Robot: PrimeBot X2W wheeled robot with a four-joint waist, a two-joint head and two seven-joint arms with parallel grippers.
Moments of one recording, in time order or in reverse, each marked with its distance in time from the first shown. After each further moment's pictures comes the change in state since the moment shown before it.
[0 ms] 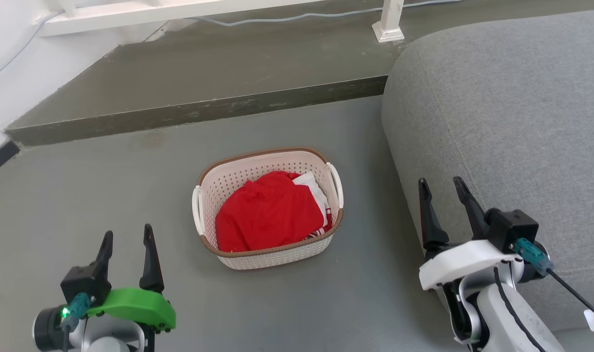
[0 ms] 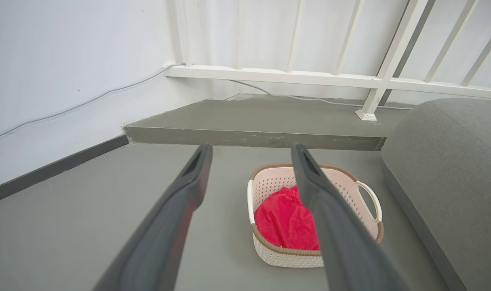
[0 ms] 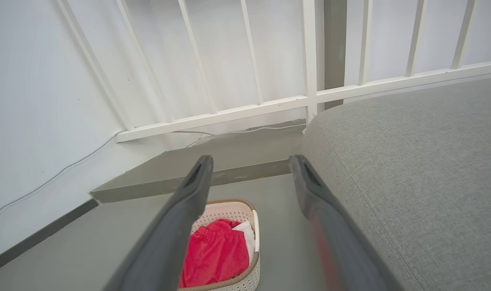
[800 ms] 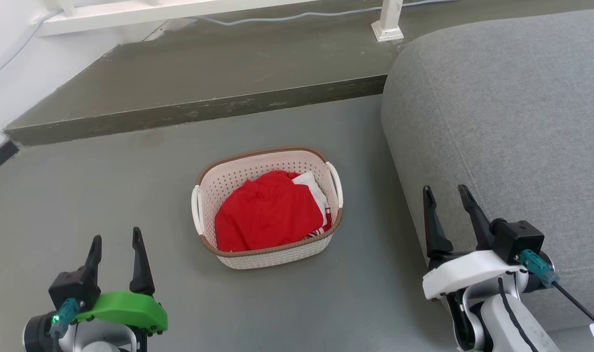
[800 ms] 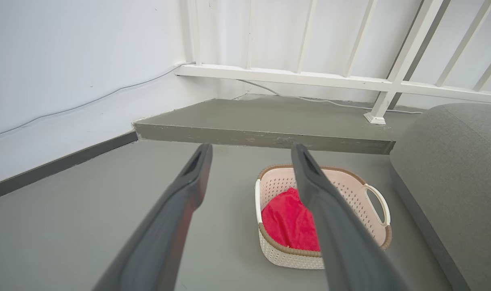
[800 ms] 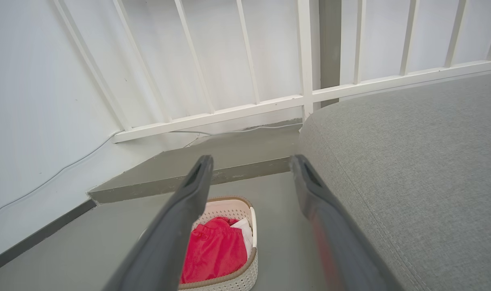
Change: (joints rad) left arm 0.022 -0.005 0.043 -0.016 0.003 0.000 0.000; right arm 0.055 0.006 -0.020 -0.053 -0.017 0.000 0.000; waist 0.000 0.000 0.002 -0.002
